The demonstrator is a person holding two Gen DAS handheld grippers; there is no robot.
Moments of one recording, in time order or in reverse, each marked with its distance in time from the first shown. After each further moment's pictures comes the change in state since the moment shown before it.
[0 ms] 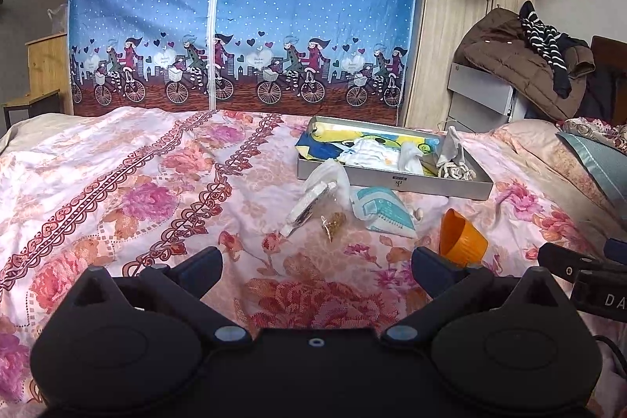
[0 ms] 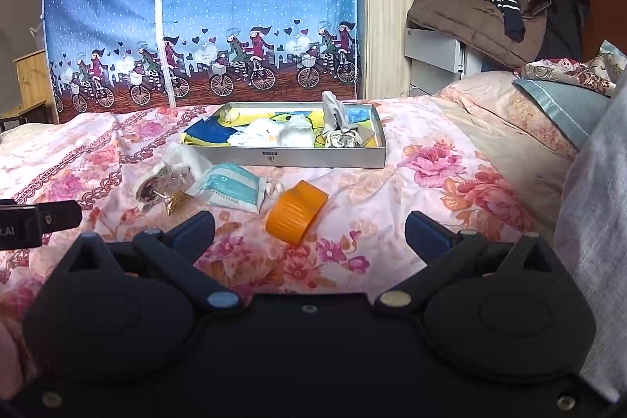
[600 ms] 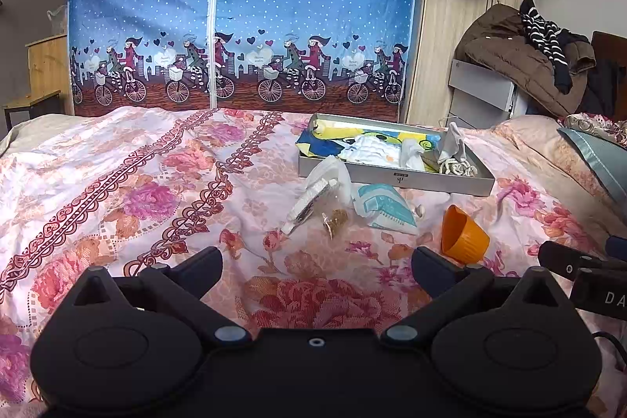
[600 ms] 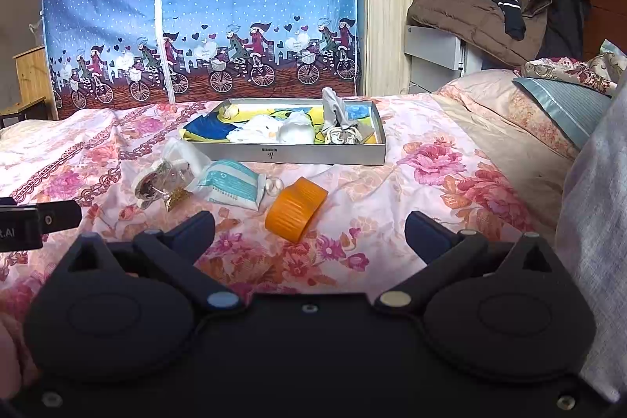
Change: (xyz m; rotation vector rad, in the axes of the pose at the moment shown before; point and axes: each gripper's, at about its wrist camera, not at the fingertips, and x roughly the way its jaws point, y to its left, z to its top) left arm 0.001 0.000 0.000 -0.002 0.002 0.003; right arm -0.004 -0.002 -0.001 -0.004 0.009 0.002
